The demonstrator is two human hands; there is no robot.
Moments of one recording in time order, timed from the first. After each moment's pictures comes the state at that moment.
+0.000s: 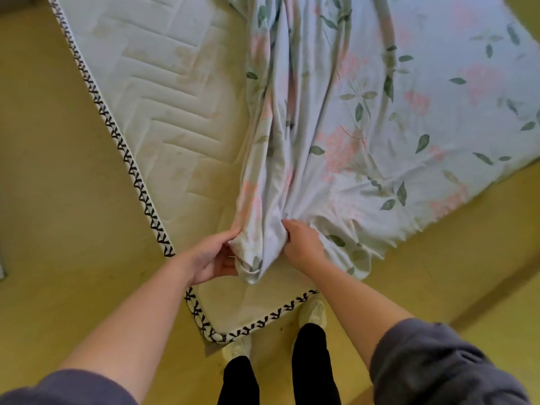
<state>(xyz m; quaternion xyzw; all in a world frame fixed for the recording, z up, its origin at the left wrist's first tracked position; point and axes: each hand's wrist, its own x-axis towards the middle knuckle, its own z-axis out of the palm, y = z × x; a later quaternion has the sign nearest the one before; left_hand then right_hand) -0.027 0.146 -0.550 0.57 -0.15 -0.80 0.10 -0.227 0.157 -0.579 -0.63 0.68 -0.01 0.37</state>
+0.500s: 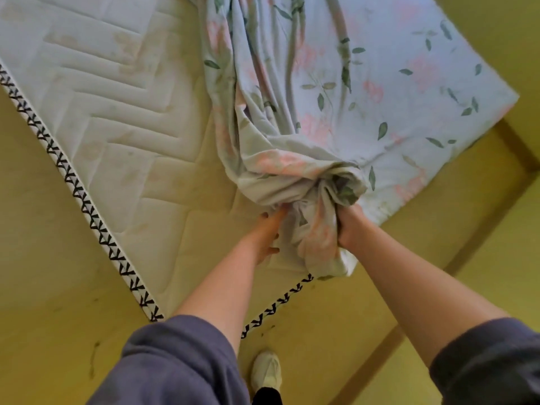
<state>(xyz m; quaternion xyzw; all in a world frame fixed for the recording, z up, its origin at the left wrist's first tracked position) -0.162 0.125 -0.603 0.55 -0.21 -0.80 0.10 -0.313 0.131 -0.544 -0.03 0.73 -0.36 0.57</state>
